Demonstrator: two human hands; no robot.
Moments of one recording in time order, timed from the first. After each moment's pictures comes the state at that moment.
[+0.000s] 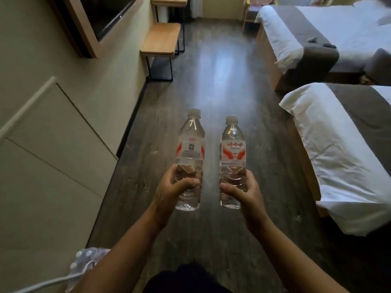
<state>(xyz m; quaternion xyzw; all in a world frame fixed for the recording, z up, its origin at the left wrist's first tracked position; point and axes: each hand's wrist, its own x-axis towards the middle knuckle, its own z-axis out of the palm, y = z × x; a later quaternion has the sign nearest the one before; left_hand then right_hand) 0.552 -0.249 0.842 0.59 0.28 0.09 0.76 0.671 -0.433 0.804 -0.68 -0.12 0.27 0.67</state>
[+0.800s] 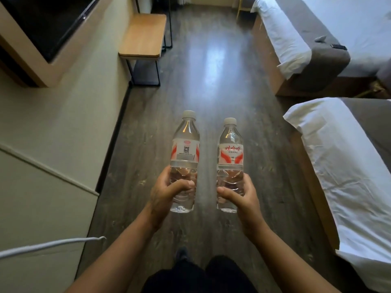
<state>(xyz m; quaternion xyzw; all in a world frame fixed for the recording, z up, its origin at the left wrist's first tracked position) 0.891 0.020 0.813 0.58 0.27 0.07 0.76 0.996 -0.181 0.783 -0.69 -0.08 0.26 0.67</state>
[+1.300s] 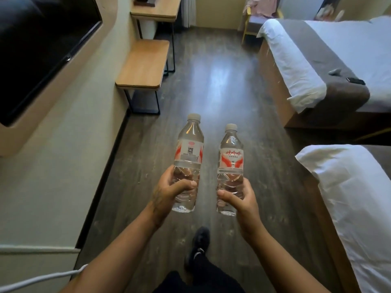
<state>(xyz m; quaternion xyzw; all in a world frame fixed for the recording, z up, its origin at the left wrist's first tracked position) 1.221 0.202 0.814 0.60 0.26 0.09 0.75 1.327 0.005 0.772 -0.68 -0.09 0.25 0.69</state>
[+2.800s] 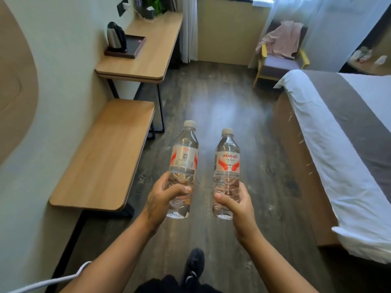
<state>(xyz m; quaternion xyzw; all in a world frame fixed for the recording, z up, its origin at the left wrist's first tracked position) 2.239 0.798 0.825 0.57 0.30 0.10 0.76 2.359 0.605 0.785 -0.67 -0.10 0.26 0.69</state>
